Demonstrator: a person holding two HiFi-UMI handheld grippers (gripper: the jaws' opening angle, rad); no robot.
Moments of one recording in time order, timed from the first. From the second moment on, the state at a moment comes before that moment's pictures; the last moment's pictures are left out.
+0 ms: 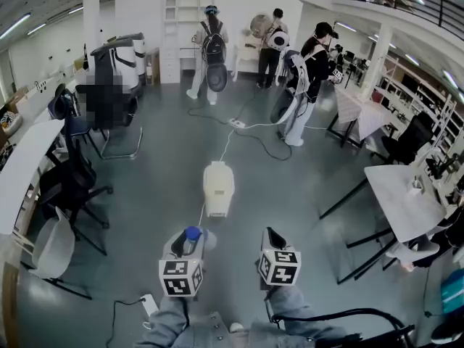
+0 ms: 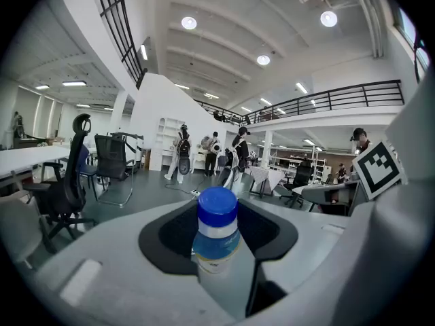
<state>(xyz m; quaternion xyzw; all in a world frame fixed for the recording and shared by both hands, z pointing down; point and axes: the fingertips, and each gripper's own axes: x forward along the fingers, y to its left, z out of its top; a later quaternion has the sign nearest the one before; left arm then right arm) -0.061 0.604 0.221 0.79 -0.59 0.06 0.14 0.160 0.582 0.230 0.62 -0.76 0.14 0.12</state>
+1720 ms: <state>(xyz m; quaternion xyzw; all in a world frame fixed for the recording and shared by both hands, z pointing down) -0.050 0.294 0.242 0.76 -0.62 0.09 0.14 0.217 0.254 0.281 0.62 -0.75 0.22 0.10</state>
